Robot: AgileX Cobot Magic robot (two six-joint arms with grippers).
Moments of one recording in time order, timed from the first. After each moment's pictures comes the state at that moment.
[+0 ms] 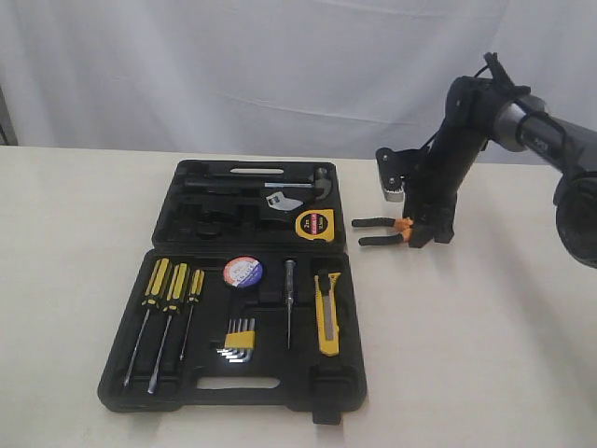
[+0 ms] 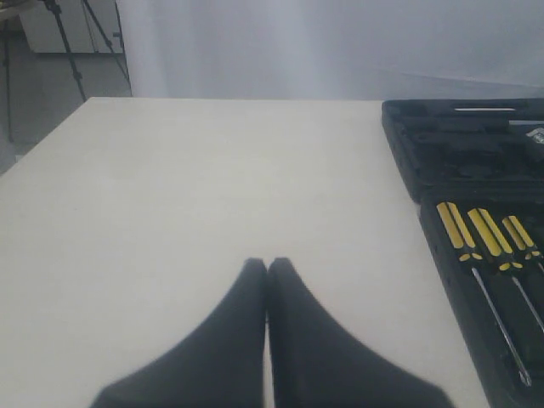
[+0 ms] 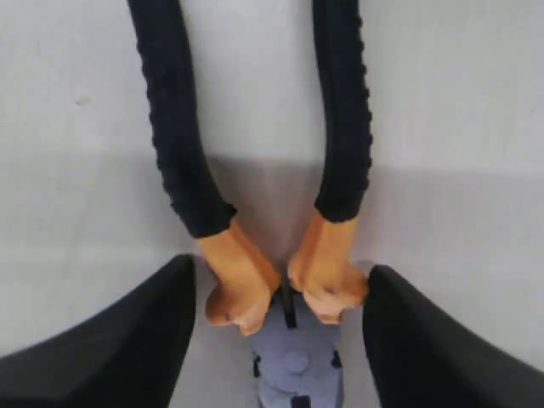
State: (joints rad) left arm 0.07 0.00 0.00 0.01 0.35 0.01; right arm -0.26 2.59 -2.29 0.13 1.21 -1.50
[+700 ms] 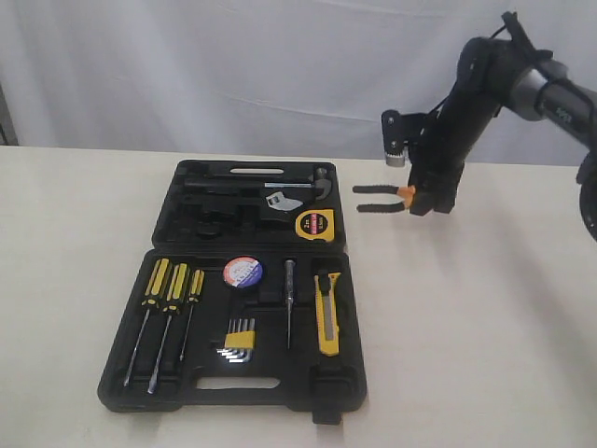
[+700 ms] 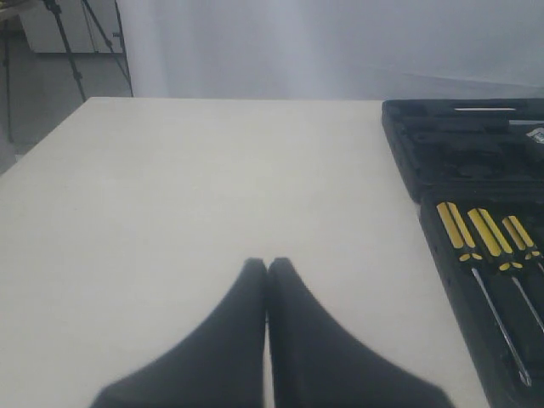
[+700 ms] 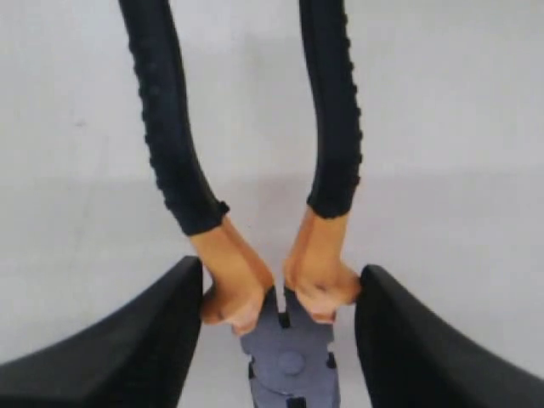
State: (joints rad) left arm 0.07 0.00 0.00 0.01 0.35 0.01; right arm -0.26 2.48 -2.29 0.13 1.22 -1.39
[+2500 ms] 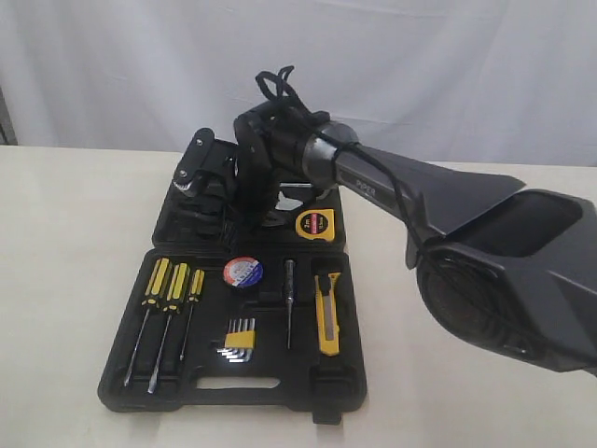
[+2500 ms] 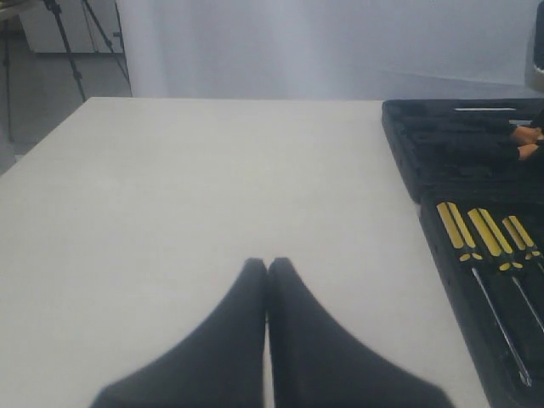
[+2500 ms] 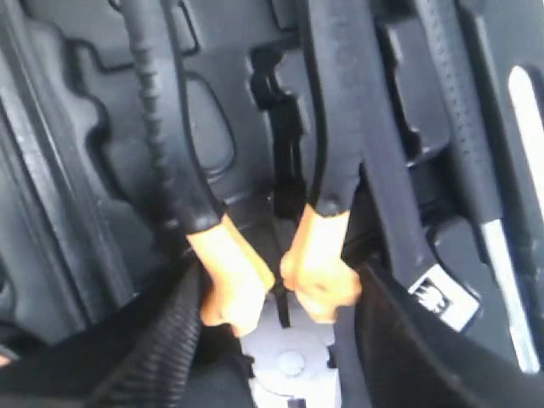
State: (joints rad) left arm 0.07 0.00 0.00 0.01 0.35 0.01; right arm 0.25 2.55 -2.29 -0.17 0.85 -0.54
